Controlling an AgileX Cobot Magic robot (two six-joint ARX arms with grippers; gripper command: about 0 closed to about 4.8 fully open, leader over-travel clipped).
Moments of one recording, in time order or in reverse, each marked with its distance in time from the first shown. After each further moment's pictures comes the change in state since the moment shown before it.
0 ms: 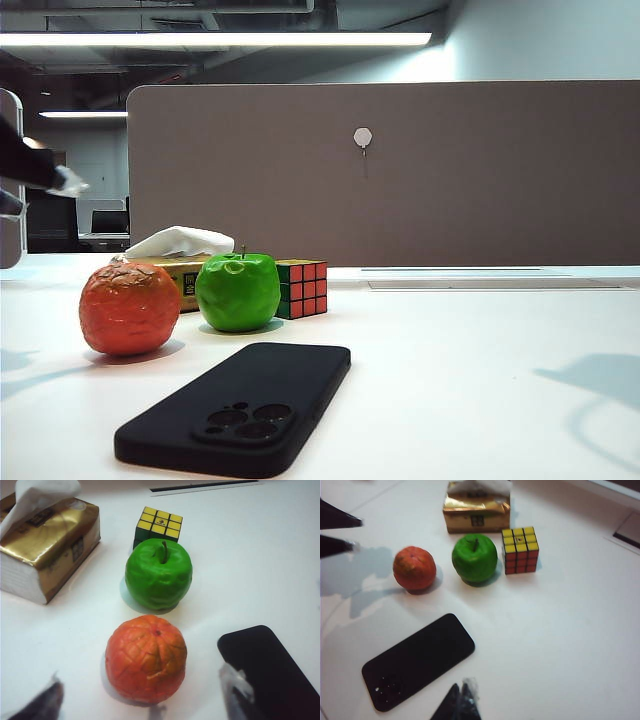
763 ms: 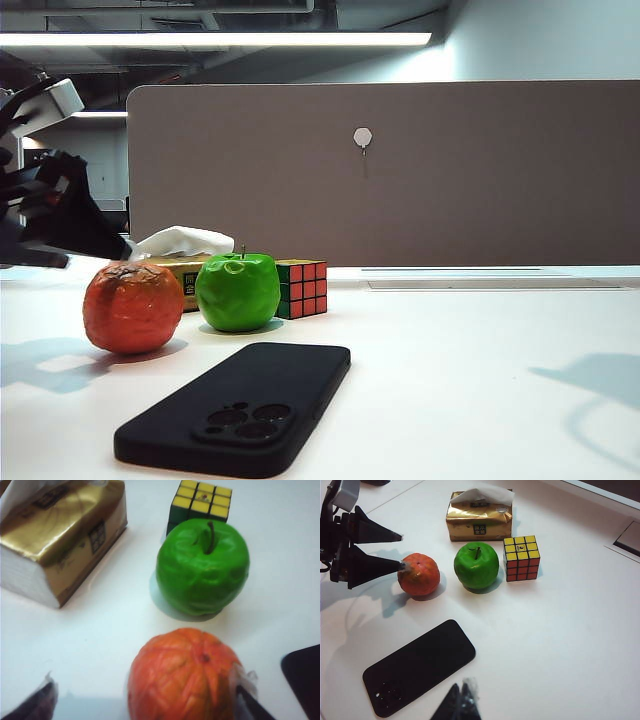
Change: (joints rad) left arm -0.189 0.357 0.000 0.355 -0.298 -0.019; right arm 0.000 -0.002 -0.002 0.019 -0.005 0.000
